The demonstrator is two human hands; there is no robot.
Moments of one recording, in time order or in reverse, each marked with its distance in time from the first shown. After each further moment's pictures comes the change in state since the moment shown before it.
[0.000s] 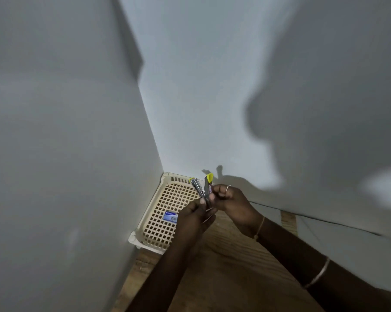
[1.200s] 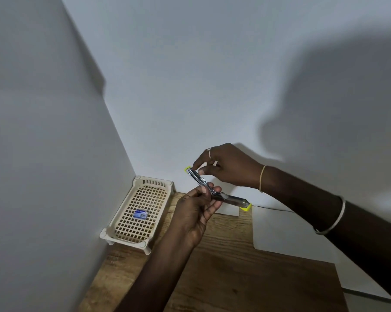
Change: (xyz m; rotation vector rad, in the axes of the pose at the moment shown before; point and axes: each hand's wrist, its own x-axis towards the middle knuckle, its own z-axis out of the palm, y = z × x) left_hand -0.106 0.008 0.133 -0.165 -0.147 -0.060; right_hand -0.076 -0.160 -0.096 -1.017 -0.182 -0.458
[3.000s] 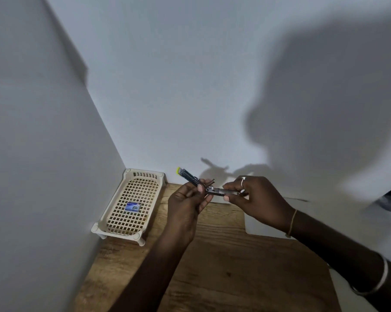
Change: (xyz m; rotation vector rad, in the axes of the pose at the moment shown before) left_hand 0.017 -0.034 -0.032 0.094 -0.097 0.196; right_hand -0.122 0.016 0.040 -0.057 0.205 0.243
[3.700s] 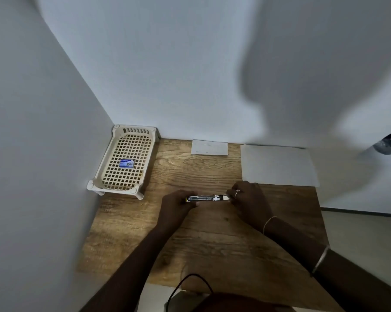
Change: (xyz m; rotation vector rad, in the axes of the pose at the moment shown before) left_hand -0.029 -0.106 -0.141 1.134 -0.071 0.158; right_hand -0.109 0.090 0.151 -0.400 -0.139 0.134
